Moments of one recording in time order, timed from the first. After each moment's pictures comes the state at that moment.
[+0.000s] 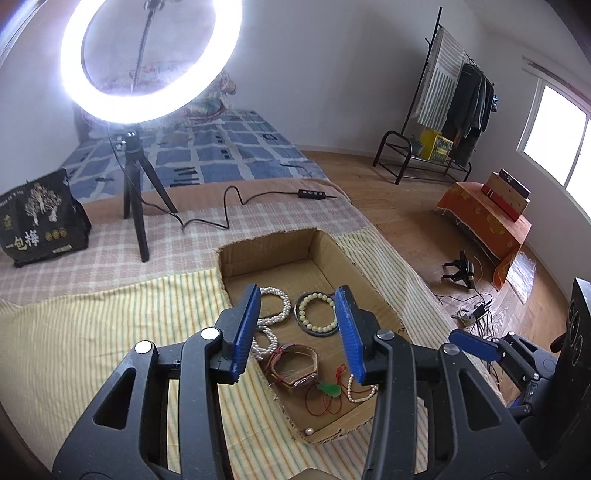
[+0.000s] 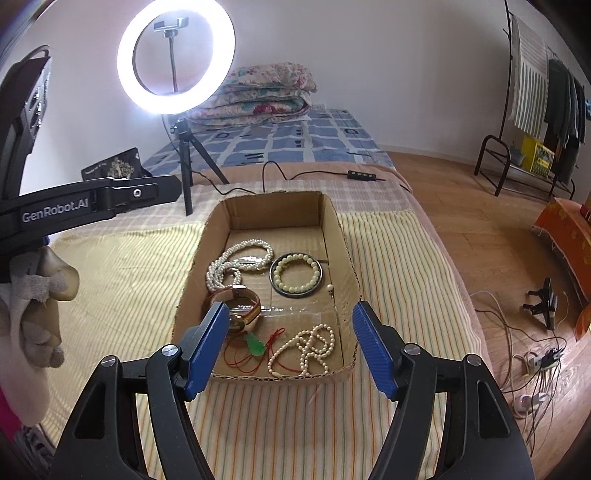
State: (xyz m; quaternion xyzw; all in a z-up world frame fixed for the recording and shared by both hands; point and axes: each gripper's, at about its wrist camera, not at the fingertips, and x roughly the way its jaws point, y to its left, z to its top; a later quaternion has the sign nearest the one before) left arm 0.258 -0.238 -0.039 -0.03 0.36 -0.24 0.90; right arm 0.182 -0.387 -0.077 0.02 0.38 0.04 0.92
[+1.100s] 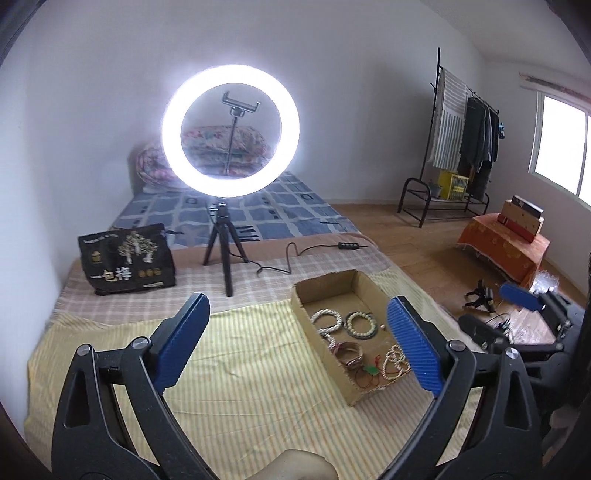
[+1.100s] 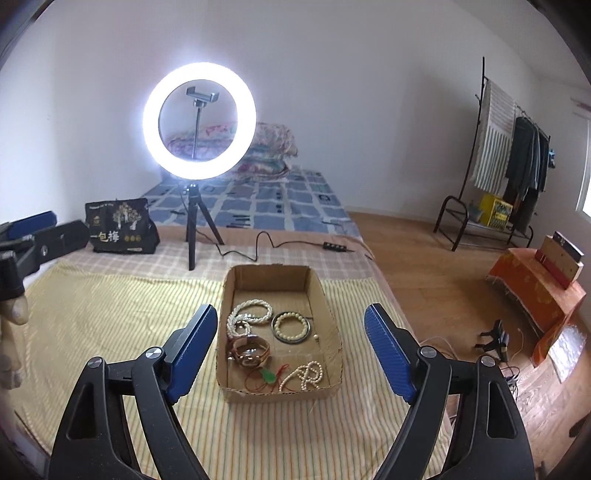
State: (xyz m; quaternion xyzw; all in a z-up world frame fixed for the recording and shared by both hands) left arm 0.153 -0.127 0.041 -0.01 0.25 -0.18 0.95; right arm 0.119 -0.327 0.012 -0.04 0.28 -0.04 0.96
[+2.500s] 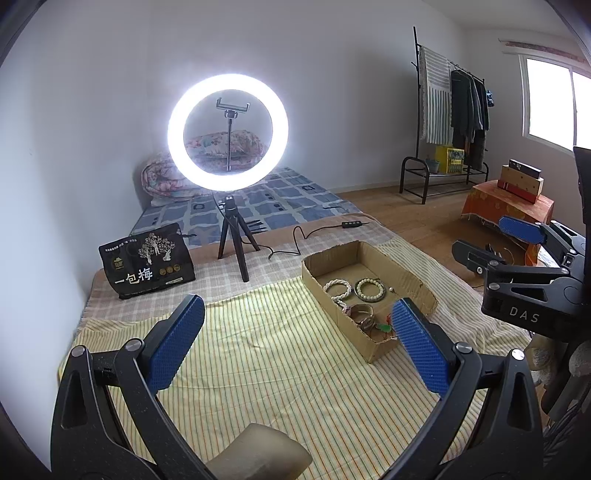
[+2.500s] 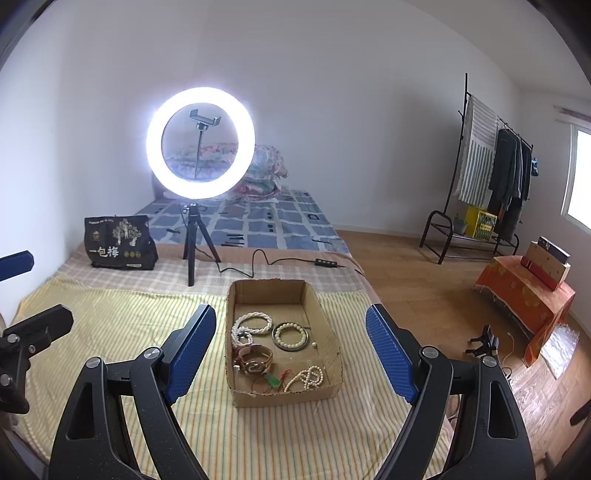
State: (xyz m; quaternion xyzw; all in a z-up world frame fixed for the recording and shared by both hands) left arm 0.096 -0.119 0.029 0.06 0.24 -0.18 0.95; right arm 0.090 -0.308 0.021 -0.04 0.24 -0.06 0.97
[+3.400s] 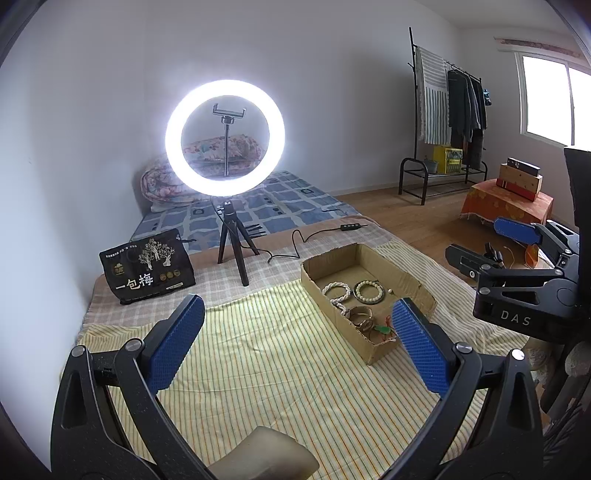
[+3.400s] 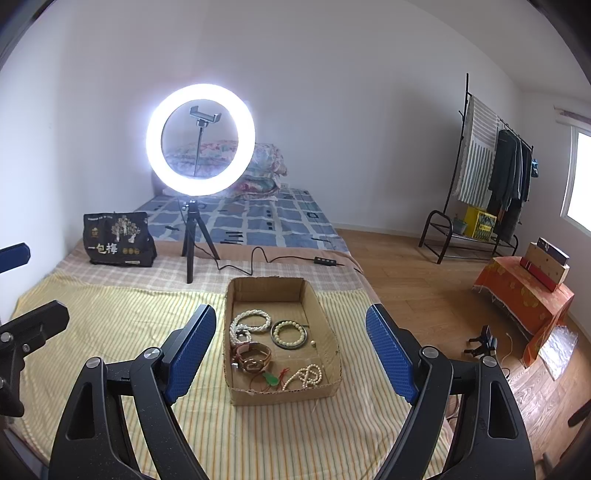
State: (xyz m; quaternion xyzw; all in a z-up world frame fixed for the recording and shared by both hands) left arm 0.094 -0.120 0.032 0.06 0.24 -0.18 0.95; right arm 0.092 -0.308 0.017 -0.05 0.24 -0.06 0.97
